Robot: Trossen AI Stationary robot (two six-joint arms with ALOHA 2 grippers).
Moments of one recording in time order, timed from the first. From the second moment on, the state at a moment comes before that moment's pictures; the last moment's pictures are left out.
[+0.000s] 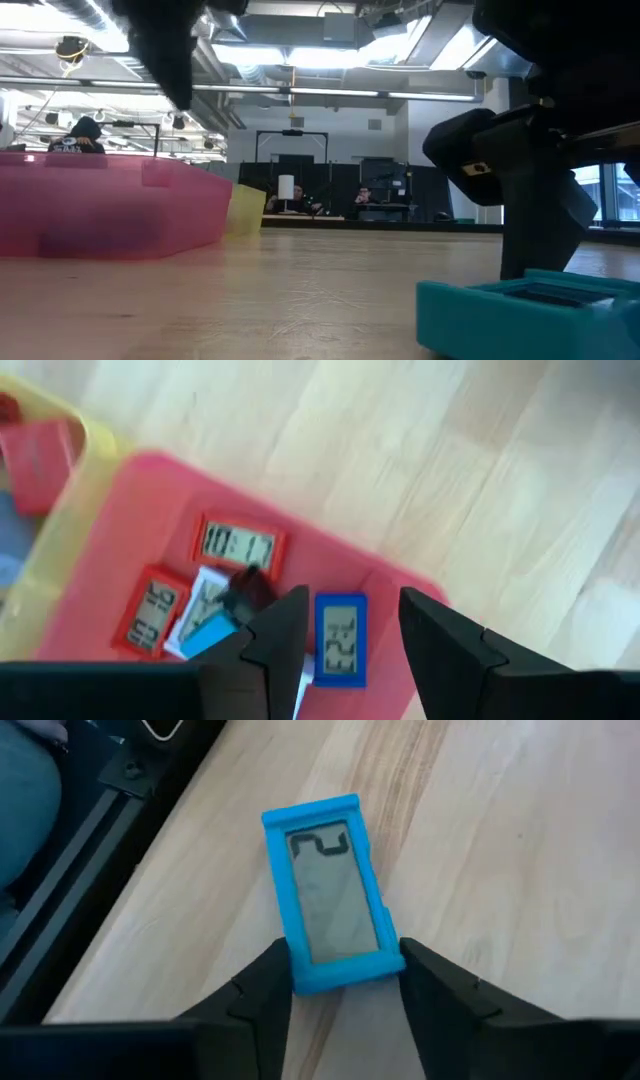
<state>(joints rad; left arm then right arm) -0.40 1.64 1.32 -1.03 -0.26 -0.87 0.65 1.98 1.05 0.02 0.07 0.23</state>
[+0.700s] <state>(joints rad) -0.46 1.64 1.39 -0.60 -0.56 -0.77 0.67 1.61 1.05 -0.28 0.60 0.54</state>
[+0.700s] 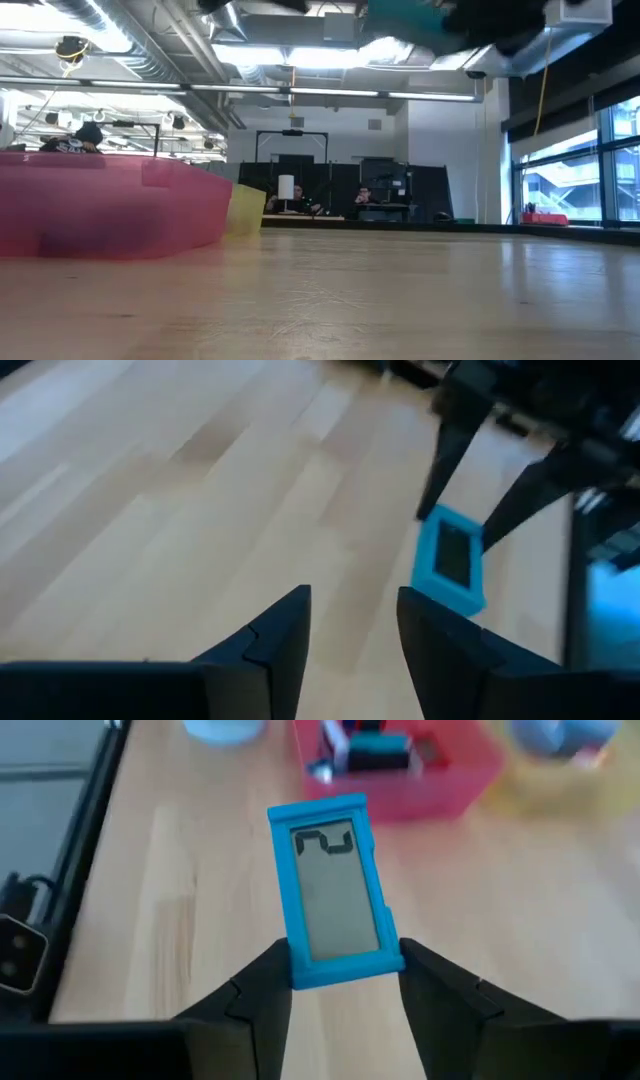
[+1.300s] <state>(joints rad) -0.42 1.64 1.39 -0.38 -0.55 -0.82 0.70 1.56 1.05 -0.20 1.01 0.08</state>
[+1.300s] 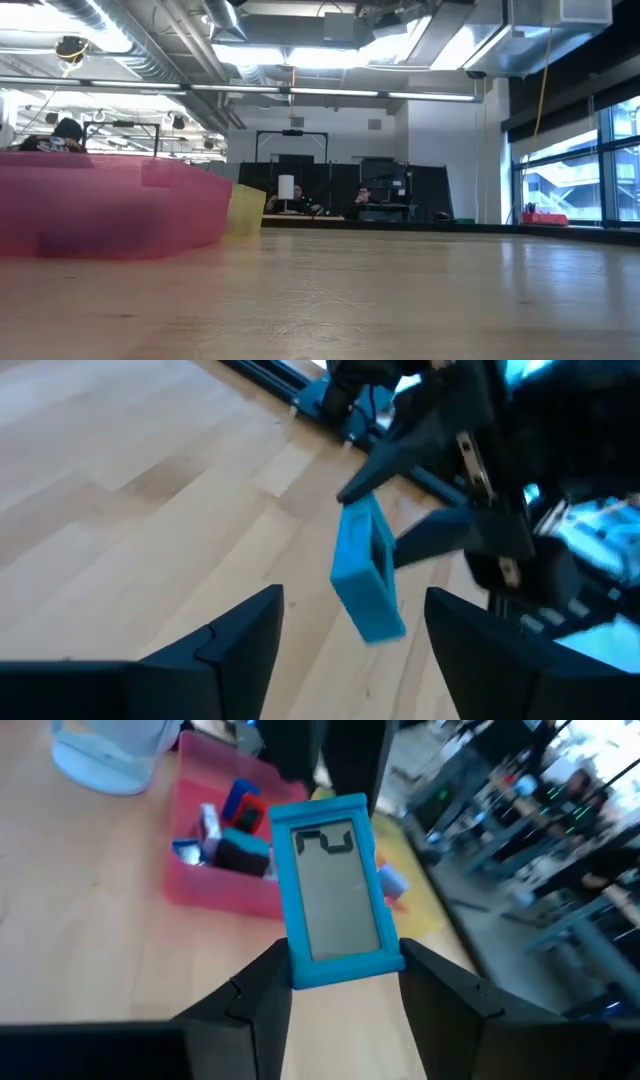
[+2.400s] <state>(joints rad) -0.37 1.64 1.39 -0.25 -0.47 -0.80 0.68 1.56 1.05 -0.10 1.23 -0.25</state>
